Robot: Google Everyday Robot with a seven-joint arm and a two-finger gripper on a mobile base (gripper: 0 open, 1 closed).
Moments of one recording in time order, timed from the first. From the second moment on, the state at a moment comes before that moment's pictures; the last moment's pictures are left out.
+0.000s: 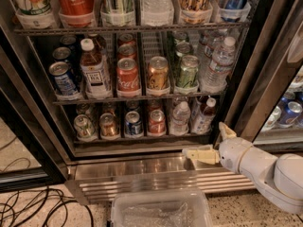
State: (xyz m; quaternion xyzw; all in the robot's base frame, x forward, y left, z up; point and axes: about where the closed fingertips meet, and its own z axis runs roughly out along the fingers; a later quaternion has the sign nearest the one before) arm 0.524 -0.178 0.694 -0.25 0.77 0.19 0.55
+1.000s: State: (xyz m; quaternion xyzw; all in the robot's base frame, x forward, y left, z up) arm 0.531 -0.177 0.677 -0.21 0.76 0.20 0.58
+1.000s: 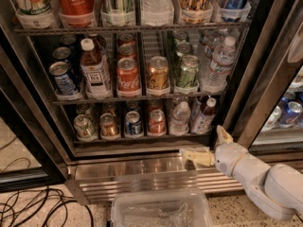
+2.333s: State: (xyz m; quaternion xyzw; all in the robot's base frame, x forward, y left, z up) arm 0.547 -0.183 0.656 -0.16 0.74 0.18 0.63
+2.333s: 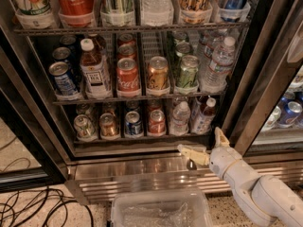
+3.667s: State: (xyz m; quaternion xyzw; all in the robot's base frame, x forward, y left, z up) arm 0.563 -0.205 0.666 -0.15 0.70 0.11 0.69
